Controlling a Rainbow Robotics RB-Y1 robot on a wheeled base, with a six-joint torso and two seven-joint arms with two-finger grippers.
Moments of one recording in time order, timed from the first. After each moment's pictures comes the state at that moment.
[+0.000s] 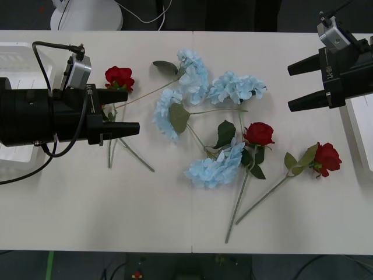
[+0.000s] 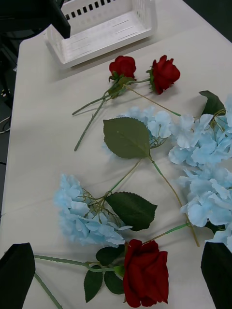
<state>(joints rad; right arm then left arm) -0.69 -1.17 0.41 -1.52 -2.09 1.19 2.69 -0.31 1.09 -0.37 -1.89 2.19 0.71 -2.64</state>
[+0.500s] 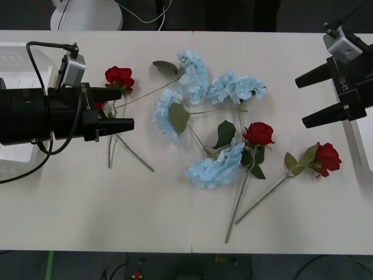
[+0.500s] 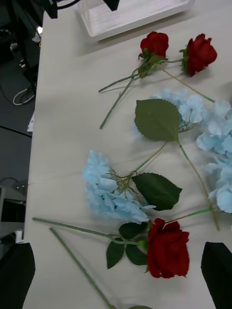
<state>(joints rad) -0.67 -1.27 0.39 -1.64 -2.09 1.28 2.60 -0.30 1.08 -0.35 -1.85 2.19 0.71 -2.64</state>
